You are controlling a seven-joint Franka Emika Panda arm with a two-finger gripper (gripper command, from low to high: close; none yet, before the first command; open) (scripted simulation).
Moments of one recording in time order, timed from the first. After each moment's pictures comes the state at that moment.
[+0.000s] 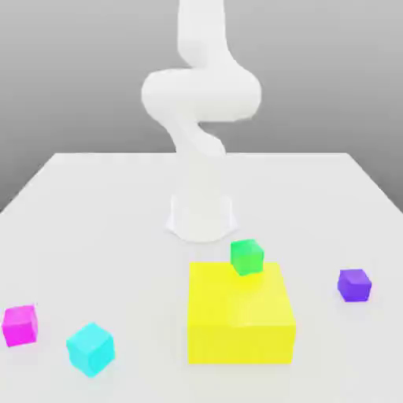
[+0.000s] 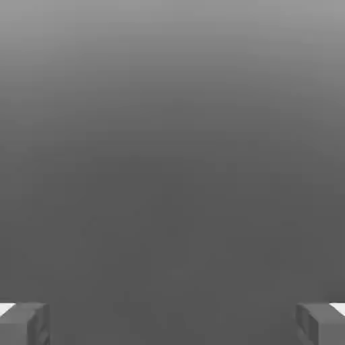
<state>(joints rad) -0.02 -0.71 -0.01 -2.32 0.00 2.34 0.82</state>
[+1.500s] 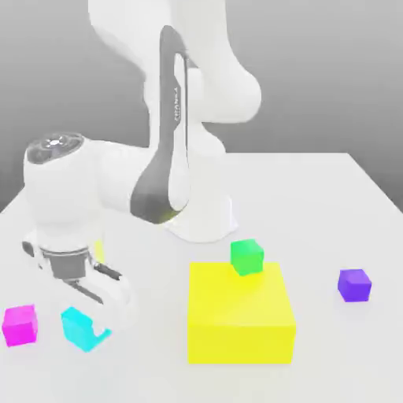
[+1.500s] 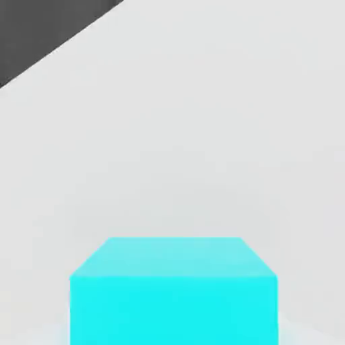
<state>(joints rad) -0.22 0.12 -0.11 -2.60 0.07 2.71 0.93</state>
